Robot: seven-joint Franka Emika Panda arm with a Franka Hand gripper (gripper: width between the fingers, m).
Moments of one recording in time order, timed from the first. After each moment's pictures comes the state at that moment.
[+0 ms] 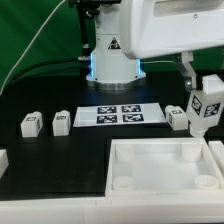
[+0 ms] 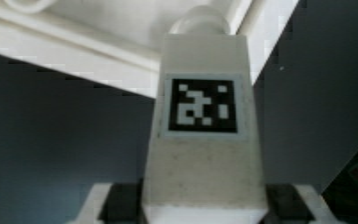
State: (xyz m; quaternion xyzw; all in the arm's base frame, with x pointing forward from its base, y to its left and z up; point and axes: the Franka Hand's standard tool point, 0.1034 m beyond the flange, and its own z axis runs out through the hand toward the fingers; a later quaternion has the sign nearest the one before) arm 0.627 0.103 0.162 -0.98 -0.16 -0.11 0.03
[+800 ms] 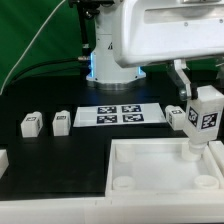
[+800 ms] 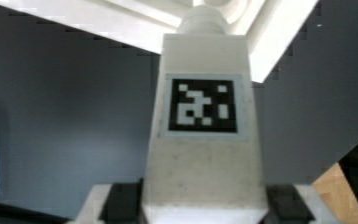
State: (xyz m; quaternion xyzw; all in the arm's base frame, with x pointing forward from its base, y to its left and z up) arm 0.636 0.091 0.153 -0.97 -0.16 -0.20 0.02
